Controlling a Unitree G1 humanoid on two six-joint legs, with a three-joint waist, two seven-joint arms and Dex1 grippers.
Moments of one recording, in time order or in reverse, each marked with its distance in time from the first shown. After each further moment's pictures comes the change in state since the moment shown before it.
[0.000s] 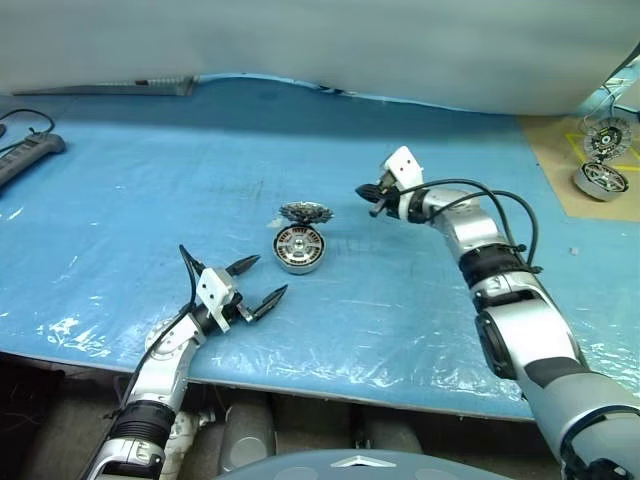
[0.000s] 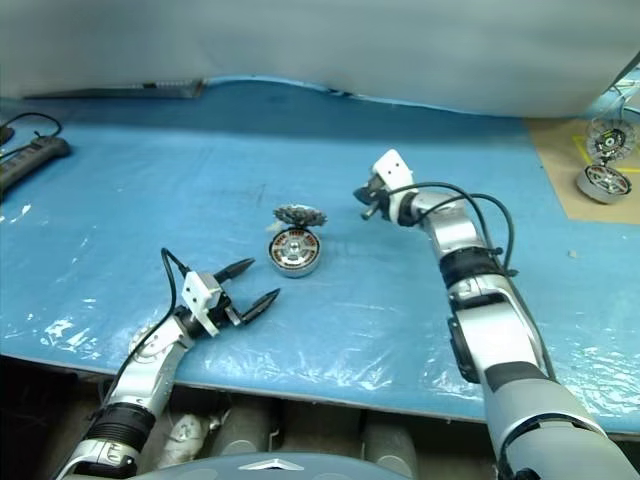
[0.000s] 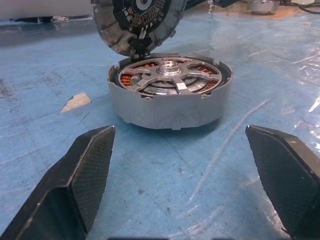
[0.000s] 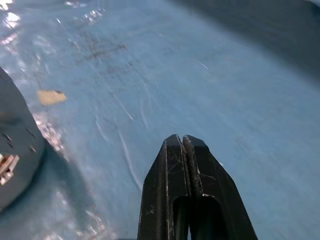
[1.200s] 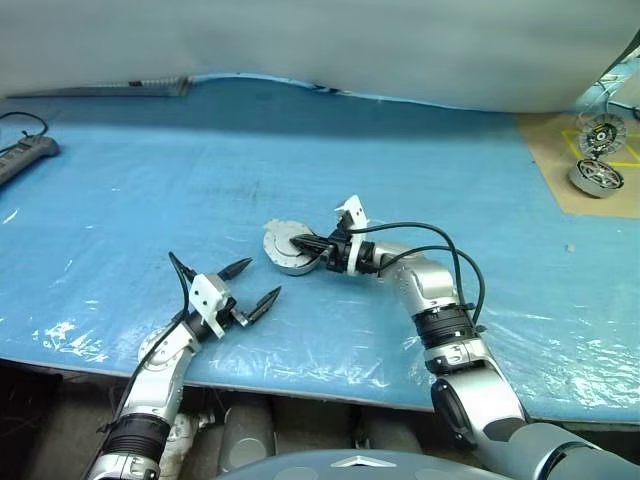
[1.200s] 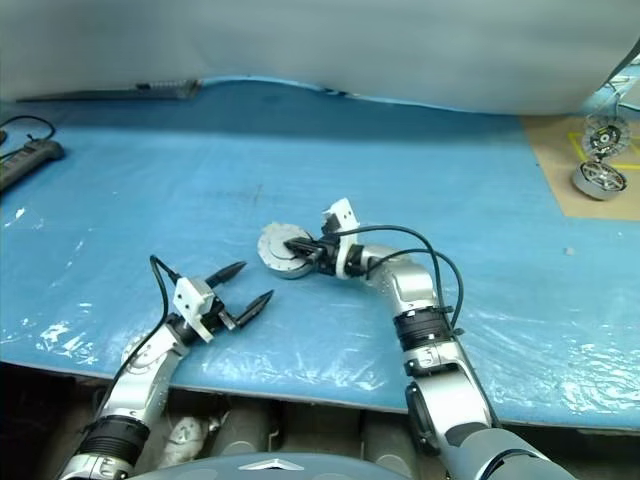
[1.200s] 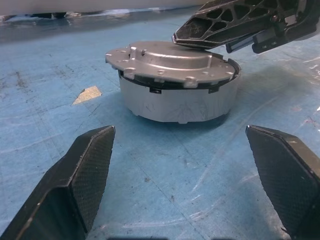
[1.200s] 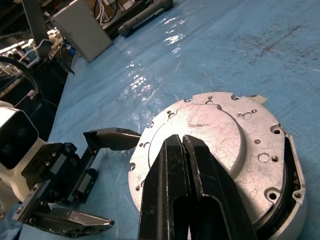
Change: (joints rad) left arm 0.074 0.002 0.013 -0.098 0.005 0.044 0.053; right arm 0.403 0.199 -0.019 -0.689 0.182 0.538 0.045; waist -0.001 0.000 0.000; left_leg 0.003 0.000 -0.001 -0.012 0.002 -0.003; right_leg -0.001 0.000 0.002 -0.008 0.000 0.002
